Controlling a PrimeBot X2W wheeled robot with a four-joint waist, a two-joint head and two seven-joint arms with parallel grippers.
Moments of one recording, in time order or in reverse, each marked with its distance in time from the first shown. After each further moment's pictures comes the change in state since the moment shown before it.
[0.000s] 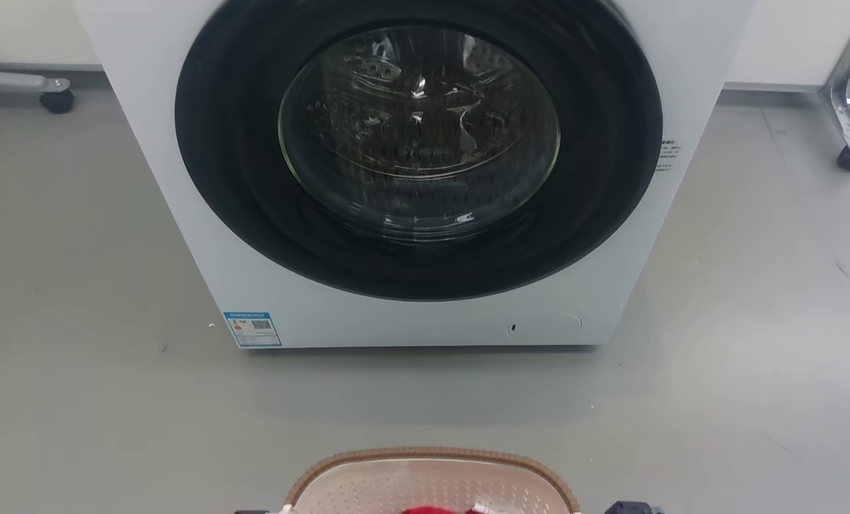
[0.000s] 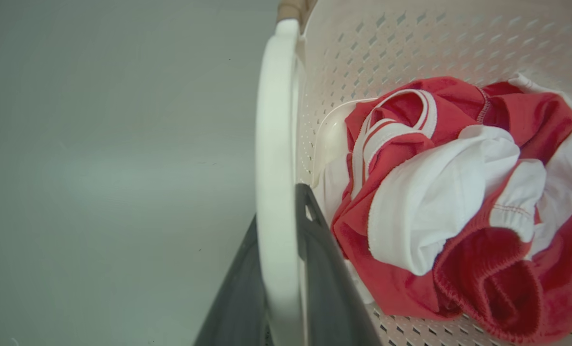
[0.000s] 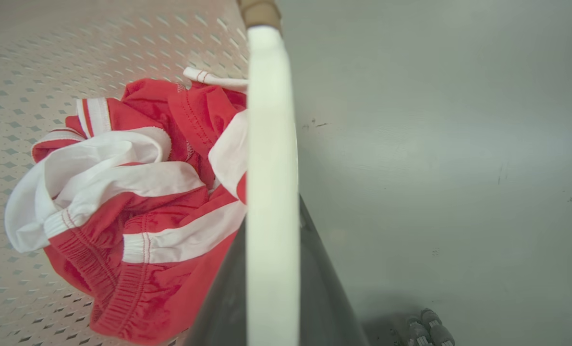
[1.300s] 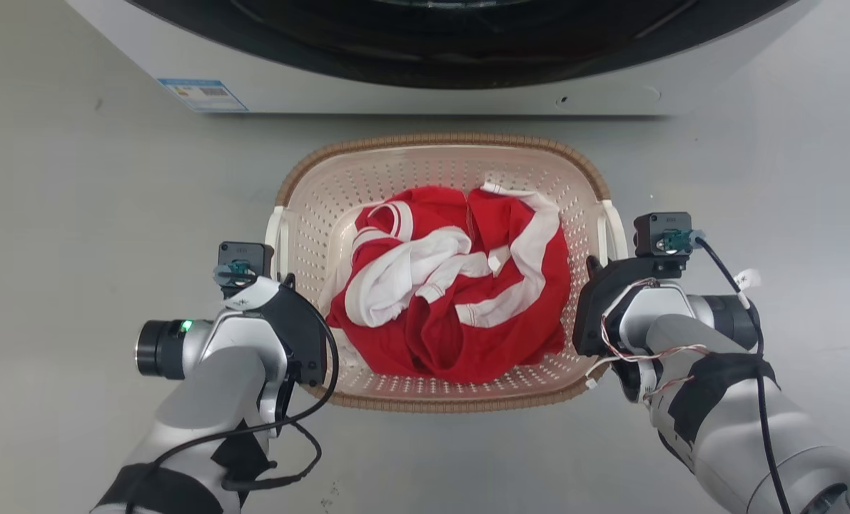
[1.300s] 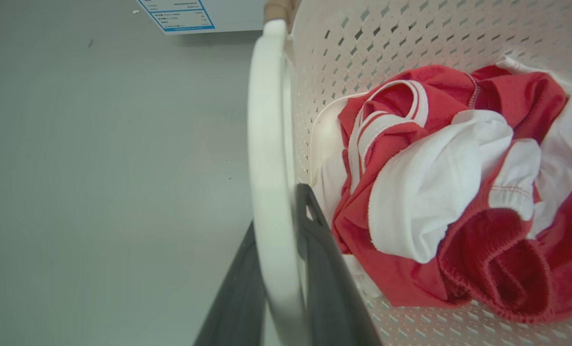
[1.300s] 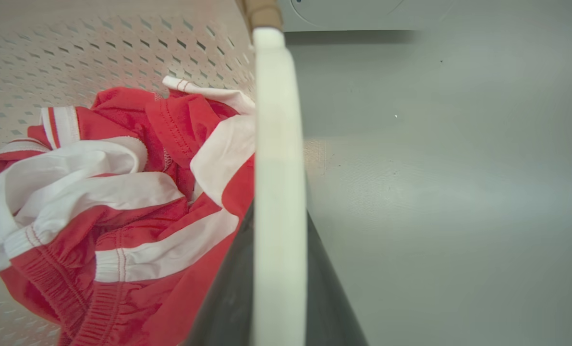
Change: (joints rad) left arm -0.487 0.000 0.025 -0.073 0.021 0.054 -0.070; right arm -0.579 -0.008 -0.022 0.144 -0.082 0.001 -0.097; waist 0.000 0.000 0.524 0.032
